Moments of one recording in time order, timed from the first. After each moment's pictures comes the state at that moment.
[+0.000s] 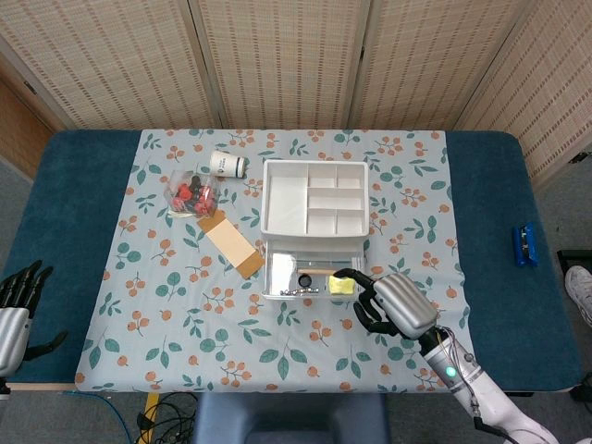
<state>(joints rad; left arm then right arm) -0.10 -1.04 -0.05 -1.70 1.48 1.48 0.02 0.51 -1.10 0.14 -2.11 -1.40 1.08 -0.03</state>
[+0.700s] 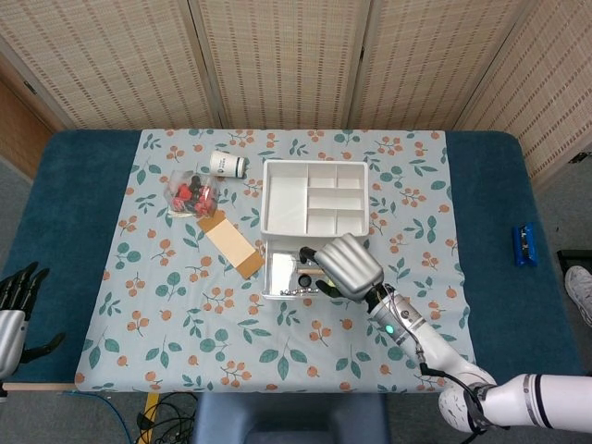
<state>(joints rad) -0.09 -1.04 -0.05 -1.69 1.48 1.49 0.01 0.85 -1.24 0.24 -2.01 -1.02 0.99 -0.62</state>
